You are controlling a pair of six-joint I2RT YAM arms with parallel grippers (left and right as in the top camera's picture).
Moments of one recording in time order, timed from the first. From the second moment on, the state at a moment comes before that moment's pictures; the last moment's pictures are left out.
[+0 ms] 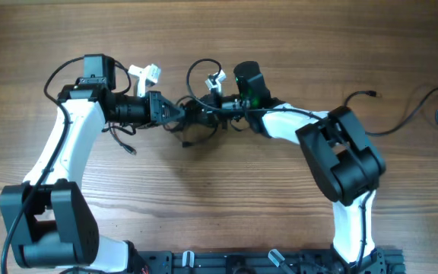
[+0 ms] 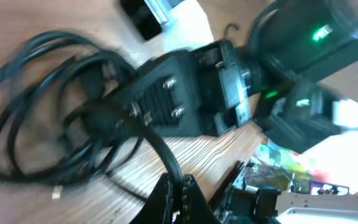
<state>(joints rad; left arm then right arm) 0.04 1.66 1.17 -0.88 0.95 -0.01 0.50 2.15 1.18 0.34 -1.04 1.14</state>
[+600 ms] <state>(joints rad) 0.19 1.67 1.16 -0.97 0.87 0.00 0.28 2.14 1.18 -0.03 -0.76 0.78</state>
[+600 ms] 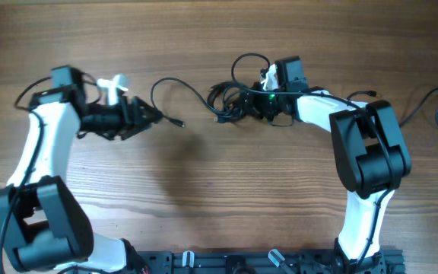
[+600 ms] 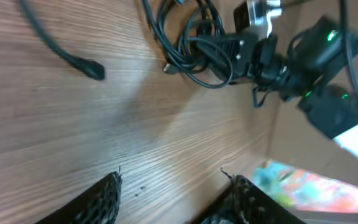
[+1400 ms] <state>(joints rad) -0.28 1.68 1.14 -0.71 0.22 -0.08 0.39 2.14 1.17 -0.01 -0.93 0.75</state>
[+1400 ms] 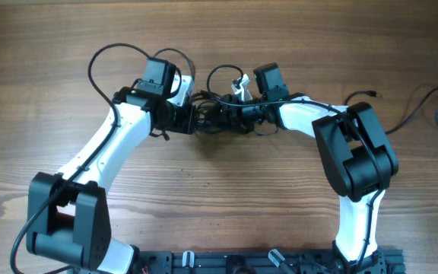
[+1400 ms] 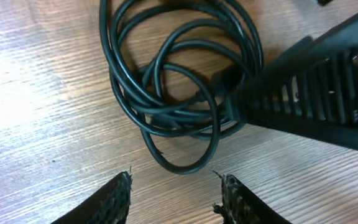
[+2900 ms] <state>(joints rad) -0.48 1.84 1.06 -0.08 -0.18 -0.02 0.29 2.11 1.18 -0.13 -0.89 0.63</state>
